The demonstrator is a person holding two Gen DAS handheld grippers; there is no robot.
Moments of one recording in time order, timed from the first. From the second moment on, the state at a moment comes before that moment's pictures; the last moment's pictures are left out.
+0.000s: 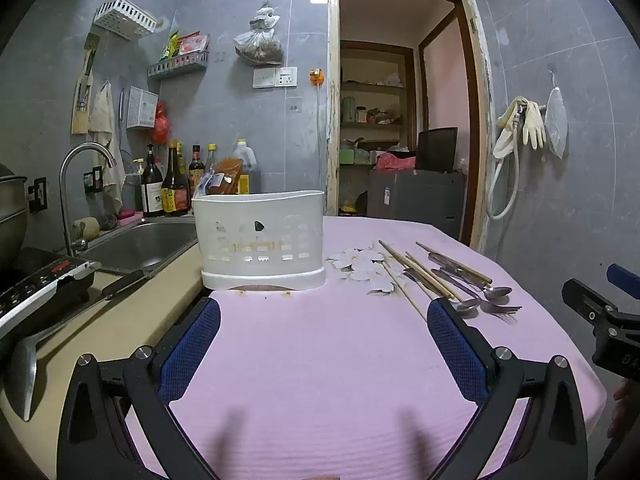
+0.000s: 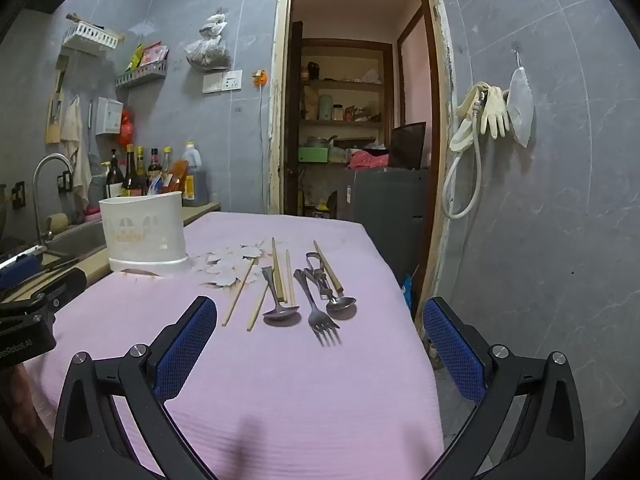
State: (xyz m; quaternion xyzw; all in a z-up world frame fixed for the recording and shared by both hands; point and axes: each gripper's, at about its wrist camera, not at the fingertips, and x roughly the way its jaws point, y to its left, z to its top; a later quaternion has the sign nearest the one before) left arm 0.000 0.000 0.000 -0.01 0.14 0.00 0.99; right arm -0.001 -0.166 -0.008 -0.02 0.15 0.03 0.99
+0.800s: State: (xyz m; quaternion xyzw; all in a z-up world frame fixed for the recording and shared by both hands) left arm 0.004 -0.002 -0.002 -0.01 0.15 0.00 0.99; right arm 0.002 -0.164 -0.009 -0.01 0.15 0.03 0.99
